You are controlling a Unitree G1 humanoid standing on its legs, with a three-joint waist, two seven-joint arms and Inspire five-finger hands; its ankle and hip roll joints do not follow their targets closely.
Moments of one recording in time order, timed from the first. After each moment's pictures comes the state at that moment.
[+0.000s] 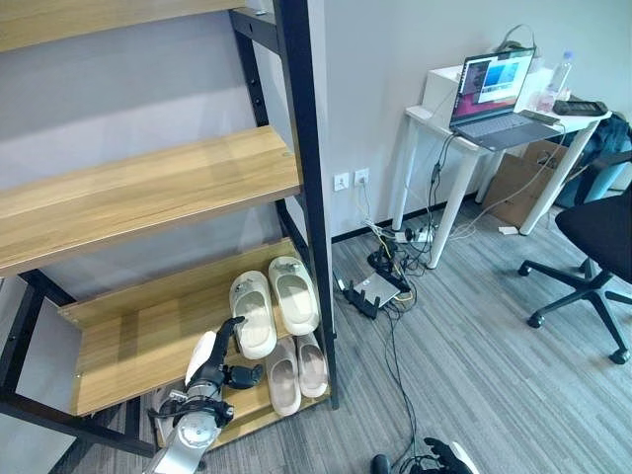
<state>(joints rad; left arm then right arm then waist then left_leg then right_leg) 0.06 0.39 -0.25 0.45 0.16 -0.12 0.33 0.09 -0.29 0.35 1.05 -0.15 -0.07 -0.23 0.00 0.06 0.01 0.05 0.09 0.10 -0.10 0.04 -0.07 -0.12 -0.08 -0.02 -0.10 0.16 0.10</state>
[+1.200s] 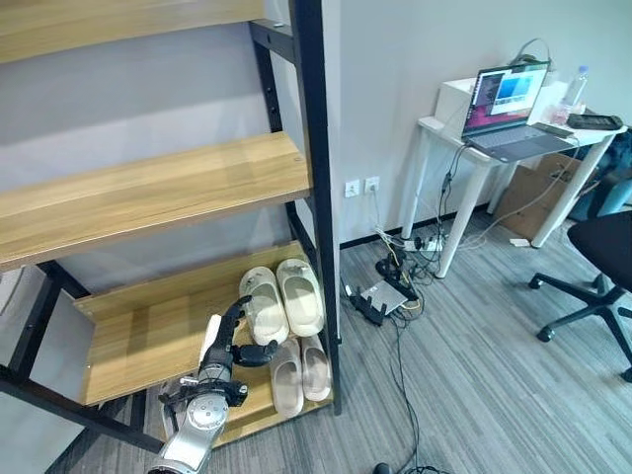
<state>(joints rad) 0.02 0.36 -0.25 0.33 -0.01 -0.11 0.30 0.09 -0.28 0.34 1.21 -0.15 -0.02 -0.23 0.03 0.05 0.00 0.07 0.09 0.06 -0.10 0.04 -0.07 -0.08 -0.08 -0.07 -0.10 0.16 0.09</state>
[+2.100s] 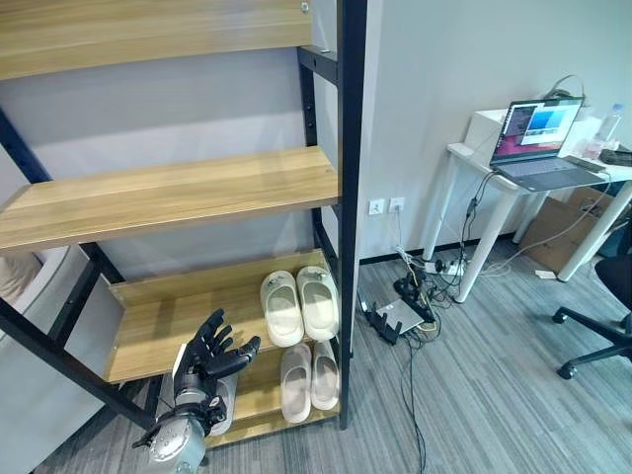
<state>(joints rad) 0.24 0.33 -0.09 0.21 -0.59 -0.16 0.09 0.12 -0.26 0.32 1.26 -0.18 0.00 -0.20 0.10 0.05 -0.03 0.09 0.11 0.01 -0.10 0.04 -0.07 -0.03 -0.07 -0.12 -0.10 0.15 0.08</state>
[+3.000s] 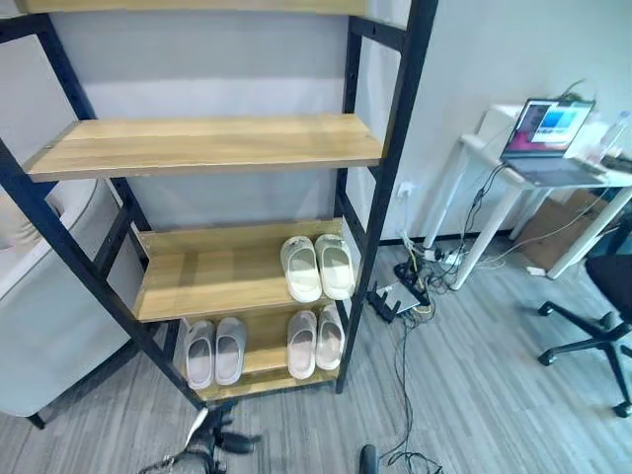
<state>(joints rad) 0.07 0.30 -0.24 1.05 -0.08 -0.09 0.06 0.14 -0.28 0.12 1.40 -0.05 0.01 -0.16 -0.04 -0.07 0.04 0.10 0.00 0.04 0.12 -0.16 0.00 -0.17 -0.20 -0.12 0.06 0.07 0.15</state>
